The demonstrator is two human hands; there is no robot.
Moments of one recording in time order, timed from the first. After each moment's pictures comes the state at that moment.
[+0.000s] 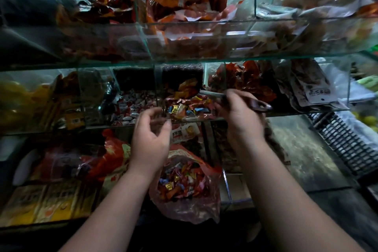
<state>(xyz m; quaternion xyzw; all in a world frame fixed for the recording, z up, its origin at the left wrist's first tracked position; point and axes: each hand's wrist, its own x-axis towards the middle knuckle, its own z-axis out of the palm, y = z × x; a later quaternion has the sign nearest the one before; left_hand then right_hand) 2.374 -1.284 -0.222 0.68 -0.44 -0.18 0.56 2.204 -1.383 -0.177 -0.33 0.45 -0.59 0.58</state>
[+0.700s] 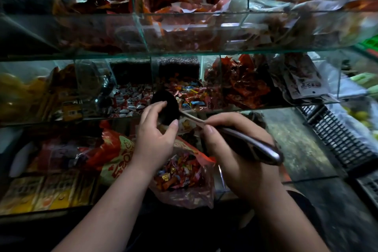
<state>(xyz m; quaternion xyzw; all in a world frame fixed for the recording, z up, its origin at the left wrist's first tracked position) 2.356 -1.268 -0.219 0.67 -0.51 -0.15 0.52 2.159 -1.255 -0.143 -0.73 0.32 -0.52 0.29</state>
